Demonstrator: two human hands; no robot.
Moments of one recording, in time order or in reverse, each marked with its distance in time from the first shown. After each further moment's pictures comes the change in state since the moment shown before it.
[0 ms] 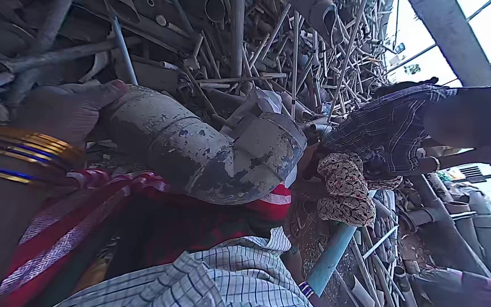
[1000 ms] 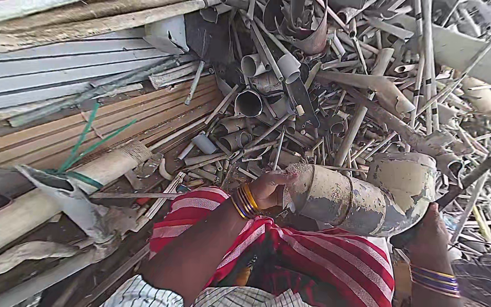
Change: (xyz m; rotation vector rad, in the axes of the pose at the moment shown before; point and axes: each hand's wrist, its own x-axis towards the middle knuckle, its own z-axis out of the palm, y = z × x) left_hand -0.080 0.070 -0.059 -0.971 -0.593 0.022; right_hand -0.022 -0.382 0.092 0.630 -0.682 -1.030
